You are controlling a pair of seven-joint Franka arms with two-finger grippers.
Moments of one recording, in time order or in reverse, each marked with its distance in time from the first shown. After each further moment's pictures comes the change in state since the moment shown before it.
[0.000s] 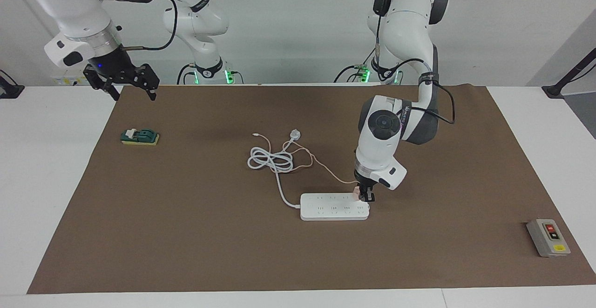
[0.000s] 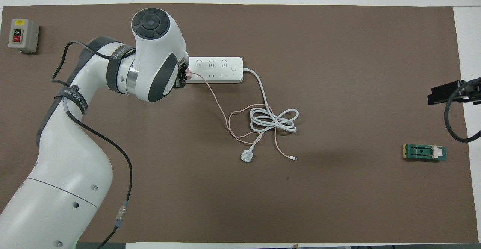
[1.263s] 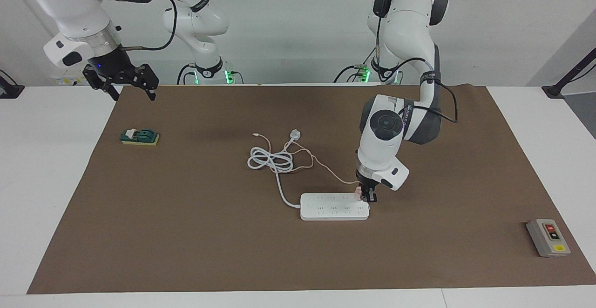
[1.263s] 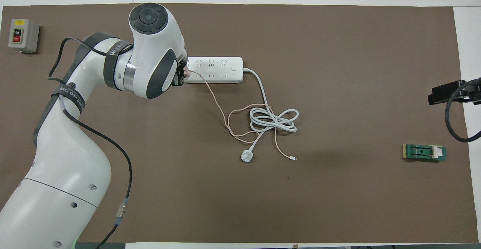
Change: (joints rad) left arm 0.001 0.006 0.007 0.040 -0.001 -0.048 -0.002; right arm -0.001 0.000 0.000 0.000 0.000 0.000 0.000
